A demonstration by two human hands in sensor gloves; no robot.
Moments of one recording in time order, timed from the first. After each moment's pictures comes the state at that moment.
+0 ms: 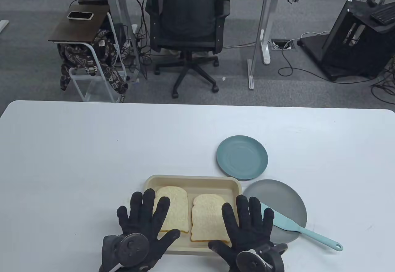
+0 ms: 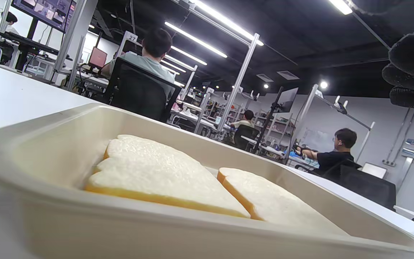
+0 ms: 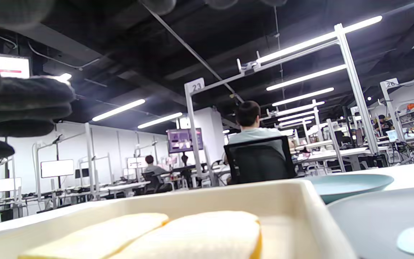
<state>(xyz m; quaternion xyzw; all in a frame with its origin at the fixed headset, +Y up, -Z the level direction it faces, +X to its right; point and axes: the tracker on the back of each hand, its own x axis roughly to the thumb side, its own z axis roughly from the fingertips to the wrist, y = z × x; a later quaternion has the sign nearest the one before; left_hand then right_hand) -0.178 -0.706 -0.212 0.07 -0.16 0.20 0.96 0.124 -0.698 -0.199 0.17 -0.21 0.95 0.14</state>
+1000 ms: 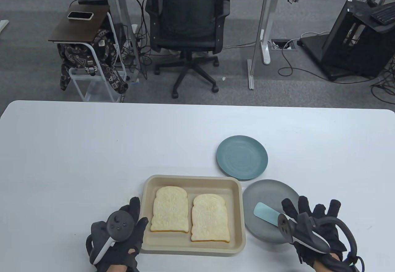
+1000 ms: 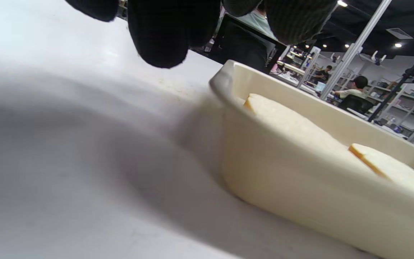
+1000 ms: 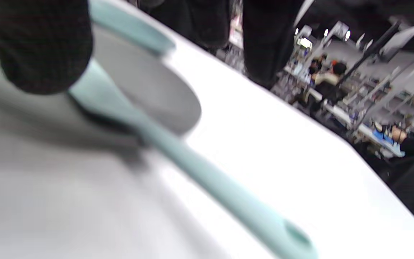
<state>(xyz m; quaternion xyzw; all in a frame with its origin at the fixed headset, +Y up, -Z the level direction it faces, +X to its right) -0.227 -0.744 -0.245 -0.08 0.05 0.20 0.98 0.262 -0.710 -0.258 0.02 0.13 0.96 -0.24</state>
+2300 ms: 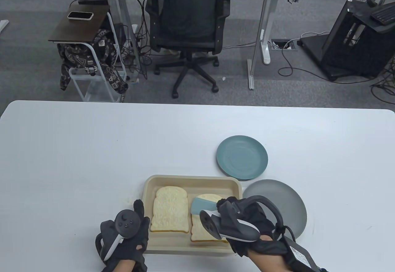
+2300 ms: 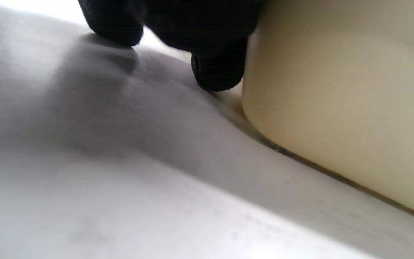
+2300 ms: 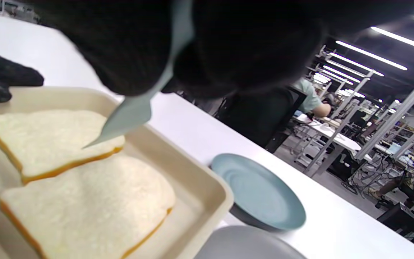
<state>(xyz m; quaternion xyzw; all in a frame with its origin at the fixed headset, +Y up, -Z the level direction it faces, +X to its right) -0.219 -0.774 -0.259 -0.07 0.06 0.21 0.97 0.050 -0.612 -0.257 0.23 0.01 0.95 -0.22</state>
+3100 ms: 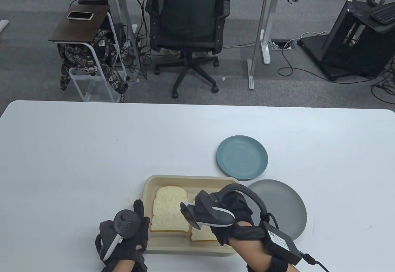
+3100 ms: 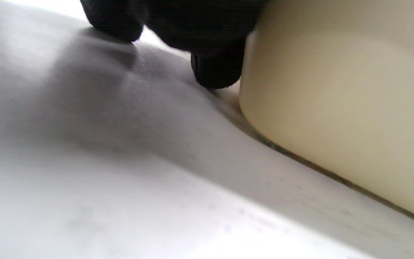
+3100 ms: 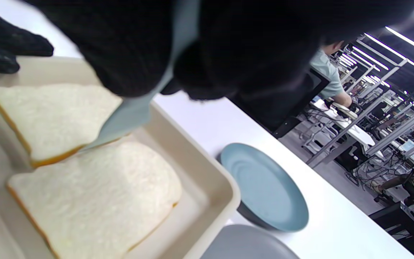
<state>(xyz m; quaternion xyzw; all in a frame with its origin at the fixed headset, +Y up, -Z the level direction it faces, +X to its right) -0.220 -0.776 -0.259 -0.08 0.06 0.22 0.97 0.018 -0.616 -0.274 0.24 0.06 0.93 -0.27</state>
